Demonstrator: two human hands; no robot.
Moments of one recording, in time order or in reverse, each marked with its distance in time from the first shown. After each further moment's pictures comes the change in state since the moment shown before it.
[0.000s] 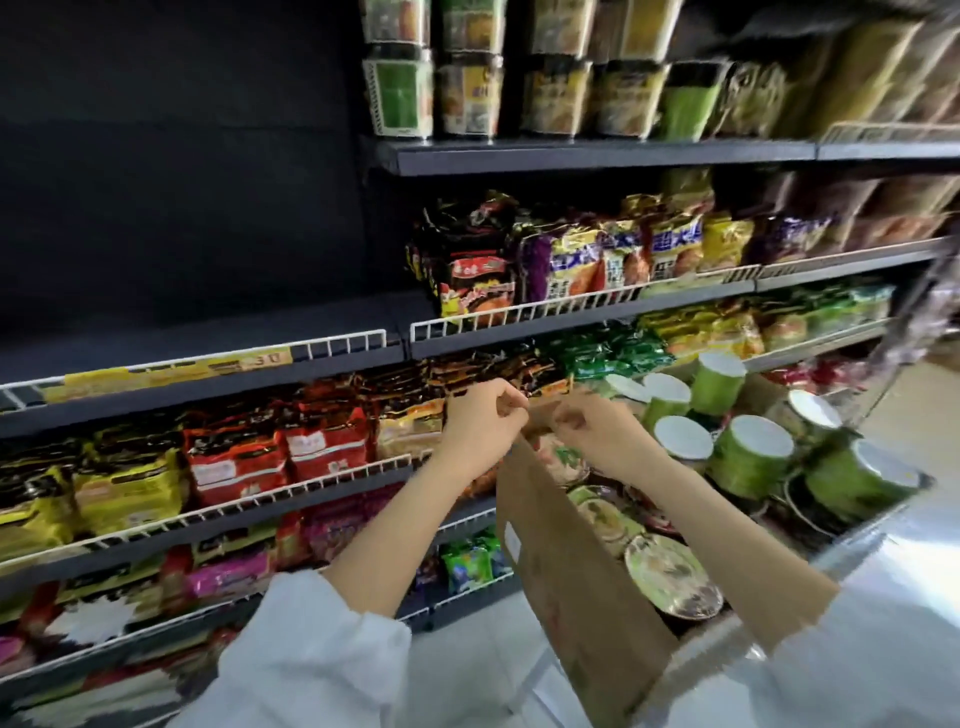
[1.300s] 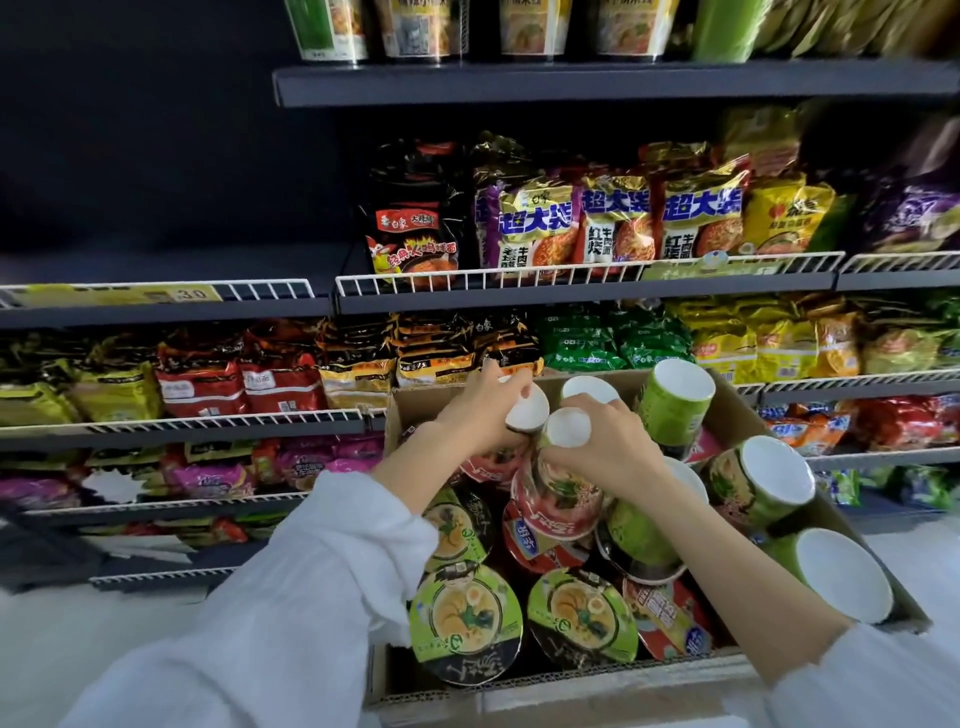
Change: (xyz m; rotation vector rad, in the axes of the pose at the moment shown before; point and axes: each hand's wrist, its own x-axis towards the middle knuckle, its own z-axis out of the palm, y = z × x) left_hand 0.135 0.058 0.199 0.584 -0.141 -0.167; right_hand 0.073 0.234 -0.066 0.062 -0.143 -0.050
